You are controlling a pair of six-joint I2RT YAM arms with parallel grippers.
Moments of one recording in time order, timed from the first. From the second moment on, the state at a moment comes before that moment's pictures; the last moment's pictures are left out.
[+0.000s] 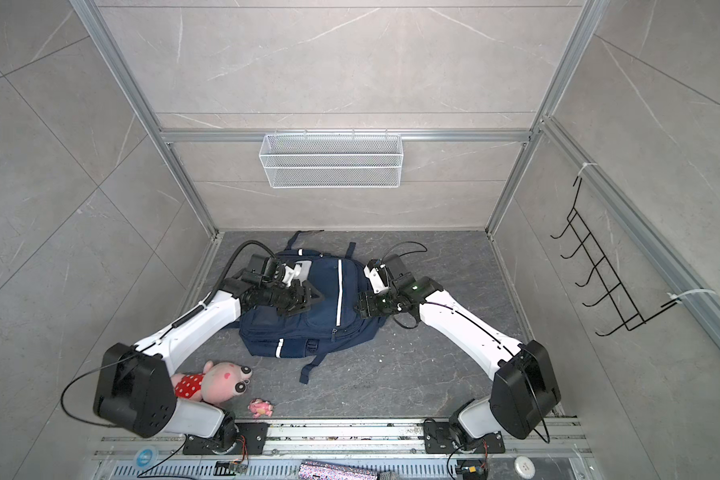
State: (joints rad) left arm -0.38 1.39 1.02 -0.57 0.62 -0.66; right arm 0.59 1.47 1.19 -0.67 -0.25 0.36
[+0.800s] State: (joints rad) left arm -0.38 1.43 0.81 -0.33 0.54 -0.83; right arm 0.68 1.57 1.08 -0.53 -0.36 0.32
